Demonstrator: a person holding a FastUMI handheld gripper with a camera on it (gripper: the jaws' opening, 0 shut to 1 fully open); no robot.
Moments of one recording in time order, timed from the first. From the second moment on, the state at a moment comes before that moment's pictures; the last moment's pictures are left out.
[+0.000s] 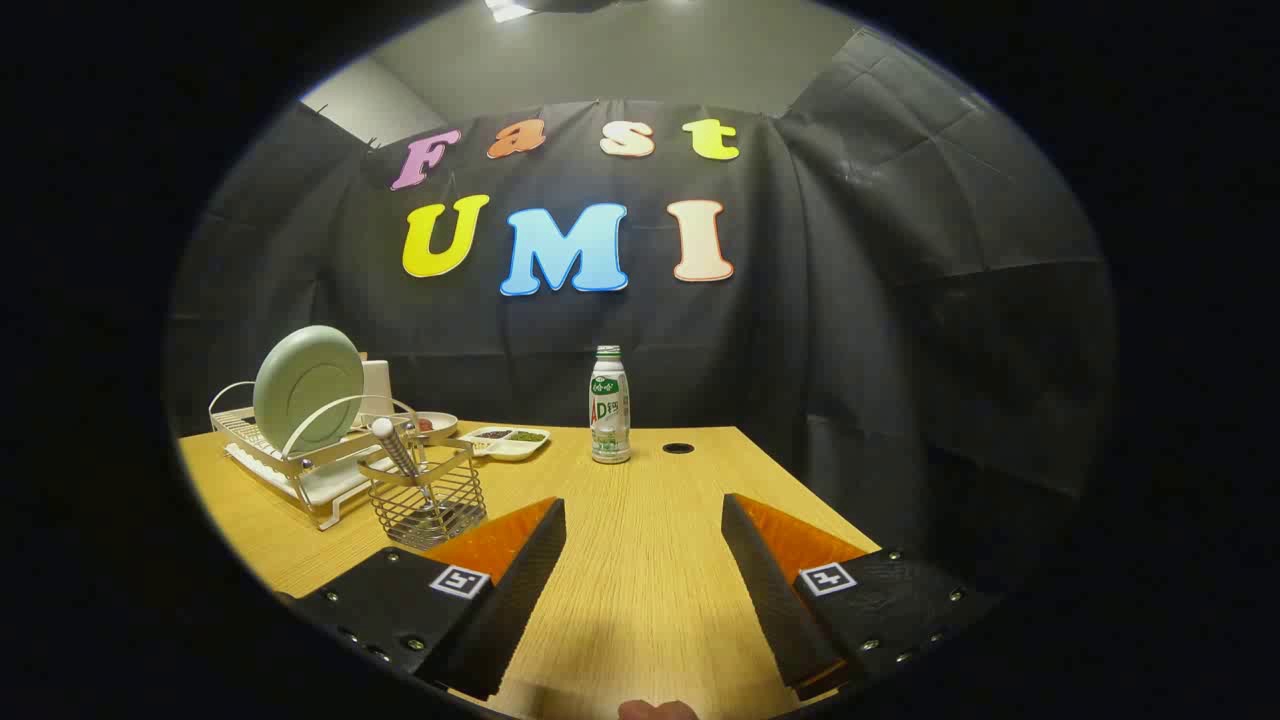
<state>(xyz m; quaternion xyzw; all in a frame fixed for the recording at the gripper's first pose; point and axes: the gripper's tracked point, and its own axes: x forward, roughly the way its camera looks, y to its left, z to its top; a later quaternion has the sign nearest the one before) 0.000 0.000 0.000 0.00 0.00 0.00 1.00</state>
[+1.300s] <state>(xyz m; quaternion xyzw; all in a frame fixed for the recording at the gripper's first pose) 0.015 0.105 0.295 0.01 -0.06 -0.04 1.00</state>
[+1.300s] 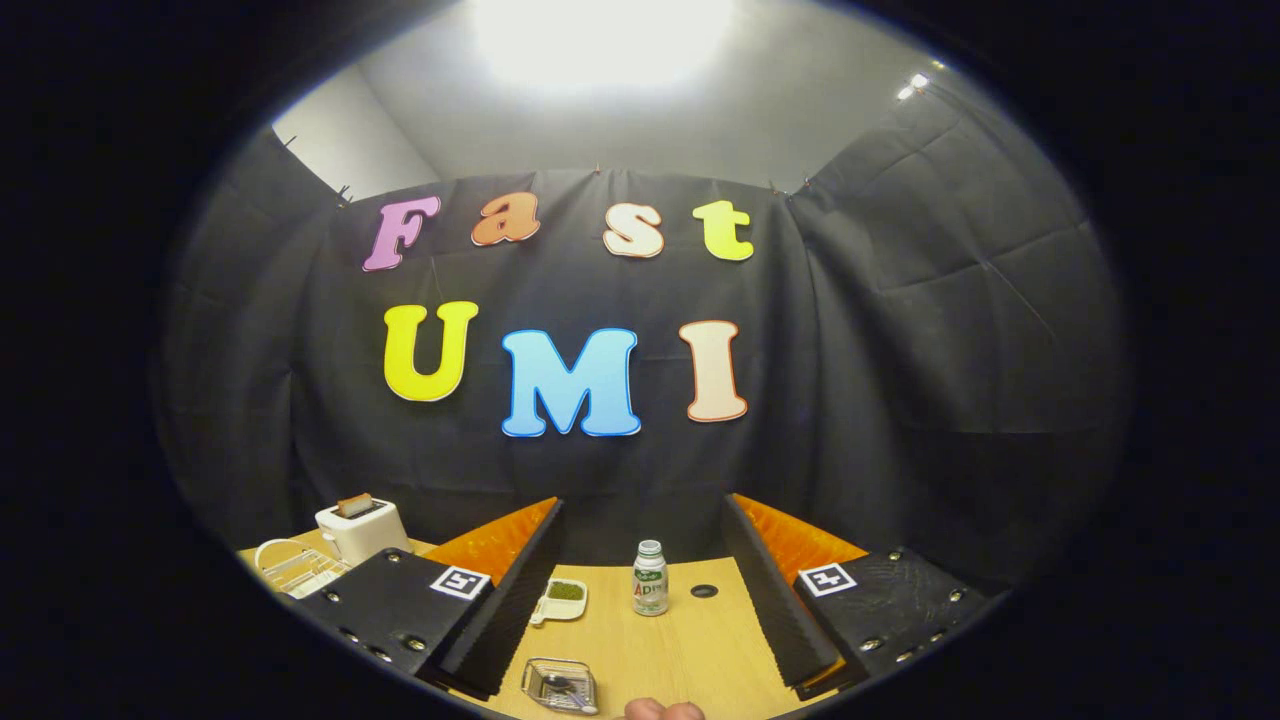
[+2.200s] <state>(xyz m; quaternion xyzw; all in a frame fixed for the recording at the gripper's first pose) 0.059 0.293 0.243 0.06 0.15 0.09 0.98</state>
